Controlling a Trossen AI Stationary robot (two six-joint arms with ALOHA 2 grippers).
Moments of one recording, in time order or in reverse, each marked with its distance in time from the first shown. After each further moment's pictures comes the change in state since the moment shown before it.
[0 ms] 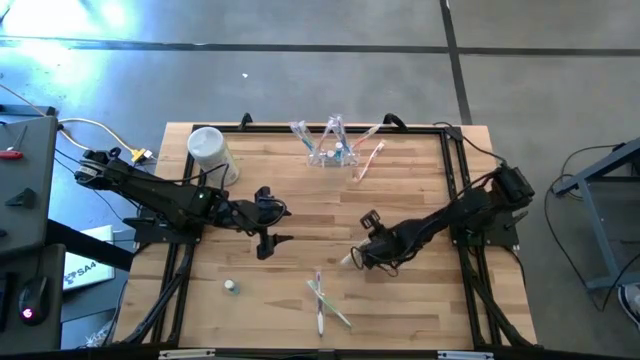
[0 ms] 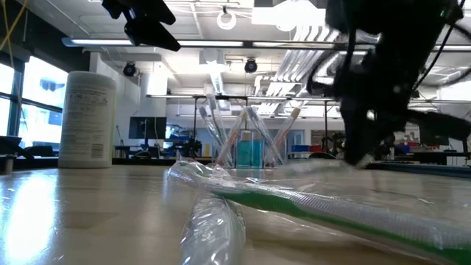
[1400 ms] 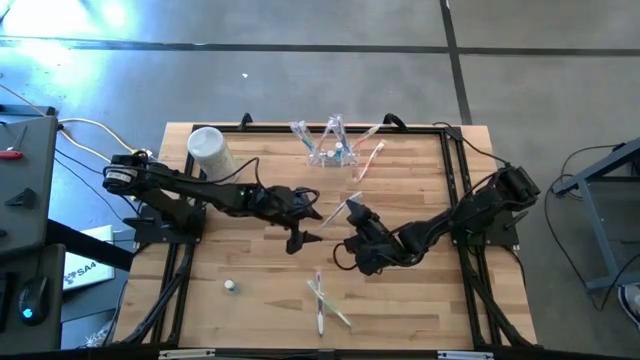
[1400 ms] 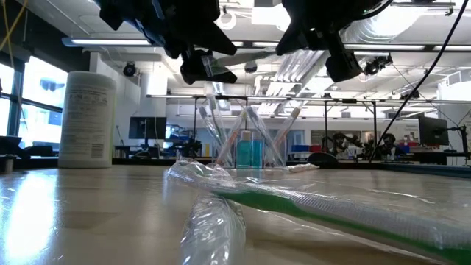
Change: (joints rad) left arm 0.203 0.308 -0.001 0.420 0.361 0.084; right arm 0.049 -0.042 0.126 0.426 0.831 -0.728
